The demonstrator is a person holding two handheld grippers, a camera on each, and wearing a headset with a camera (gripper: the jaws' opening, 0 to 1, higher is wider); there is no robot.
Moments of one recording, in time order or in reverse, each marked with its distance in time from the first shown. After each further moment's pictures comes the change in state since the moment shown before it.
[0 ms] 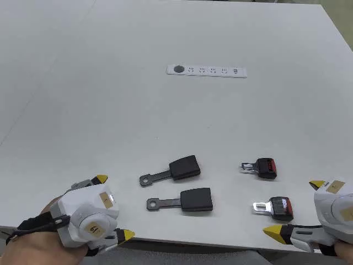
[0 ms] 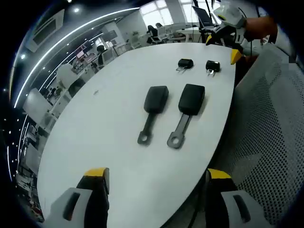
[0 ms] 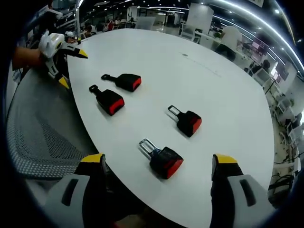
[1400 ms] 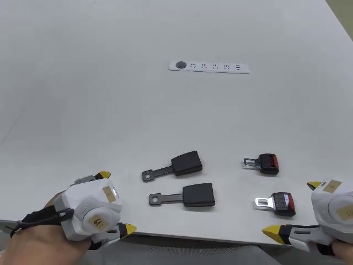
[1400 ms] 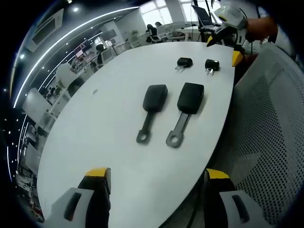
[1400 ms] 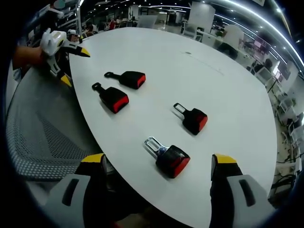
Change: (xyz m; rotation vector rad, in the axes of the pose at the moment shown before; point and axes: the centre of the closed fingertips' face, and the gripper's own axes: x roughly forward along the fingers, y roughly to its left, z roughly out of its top) left arm 0.000 -0.001 0.000 0.003 0.004 -0.006; right arm 0.002 0.005 0.000 -0.004 0.002 0.008
